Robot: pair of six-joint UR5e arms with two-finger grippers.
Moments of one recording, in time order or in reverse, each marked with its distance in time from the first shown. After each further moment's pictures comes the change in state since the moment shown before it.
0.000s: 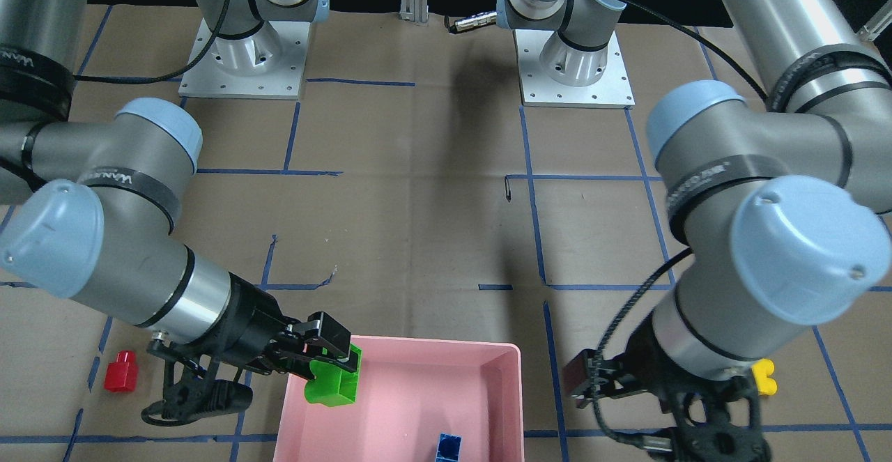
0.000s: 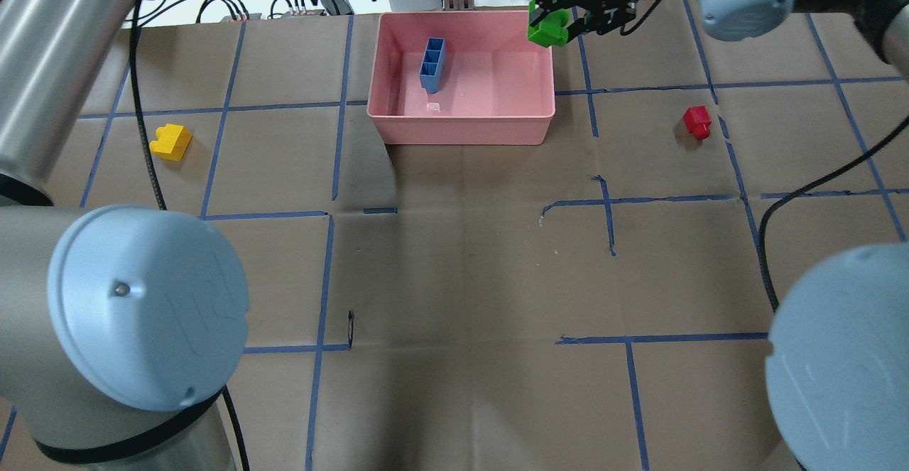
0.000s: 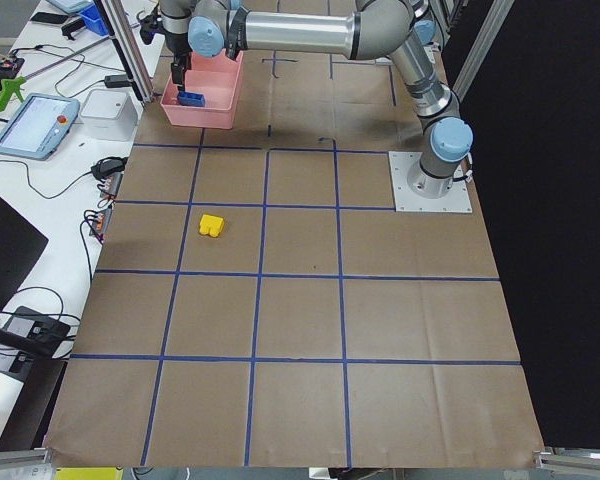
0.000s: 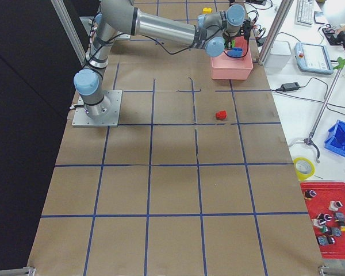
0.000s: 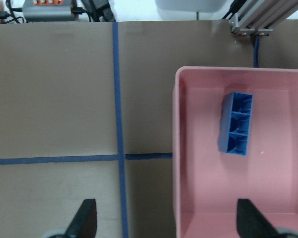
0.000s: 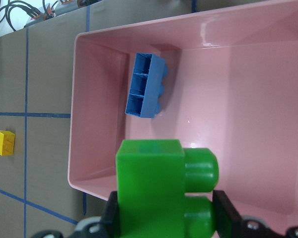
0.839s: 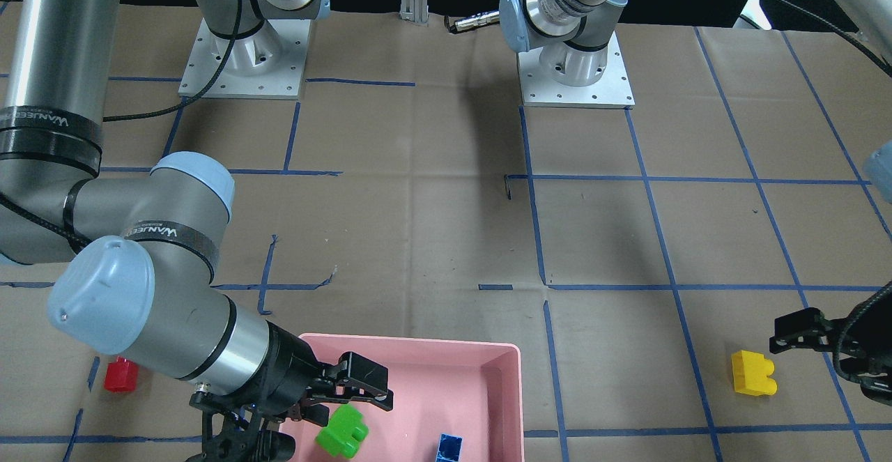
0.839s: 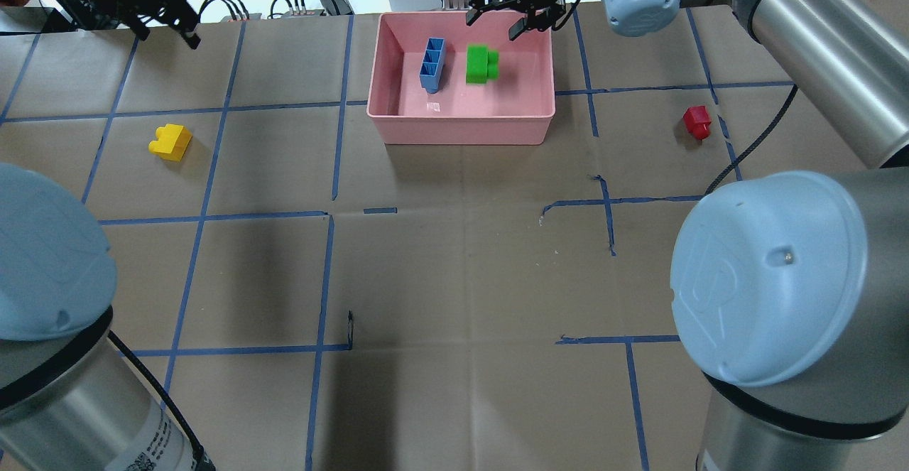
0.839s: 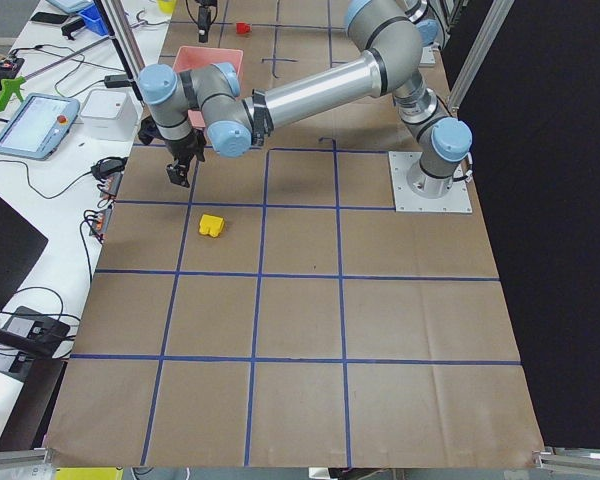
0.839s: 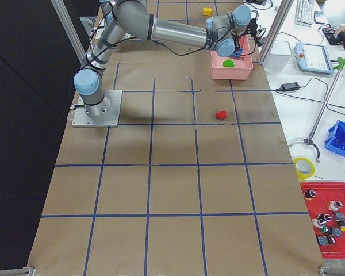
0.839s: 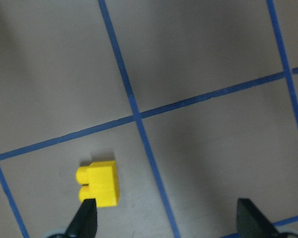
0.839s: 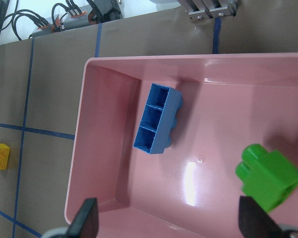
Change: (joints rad) left arm 0.385 0.024 -0.200 0.013 0.002 0.645; right arm 0.037 0.098 -0.119 -0.053 -0.017 0.001
